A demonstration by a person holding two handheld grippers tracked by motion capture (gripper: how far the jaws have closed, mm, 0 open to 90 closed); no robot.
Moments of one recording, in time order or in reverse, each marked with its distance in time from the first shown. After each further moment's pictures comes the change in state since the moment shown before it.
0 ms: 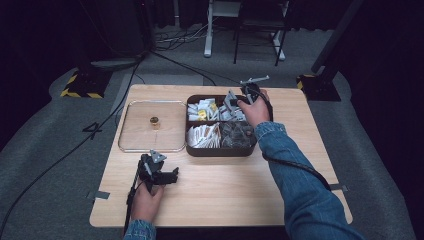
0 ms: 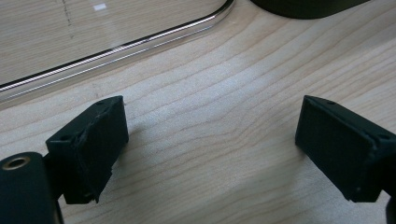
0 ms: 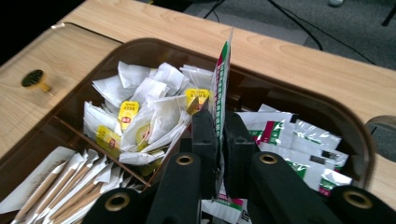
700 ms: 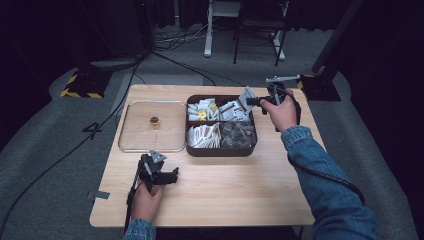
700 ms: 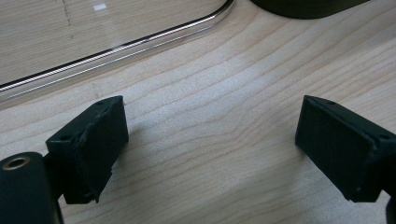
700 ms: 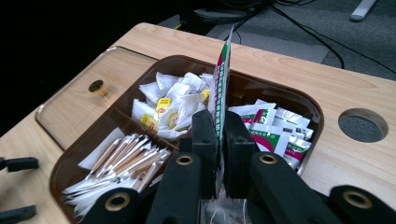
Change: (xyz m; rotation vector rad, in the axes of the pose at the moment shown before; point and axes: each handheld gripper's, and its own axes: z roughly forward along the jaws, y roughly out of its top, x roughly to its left) left arm 0.000 0.000 0.000 0.002 0.001 0.003; right arm -0.019 -0.011 -0.083 -0.076 0.119 0.031
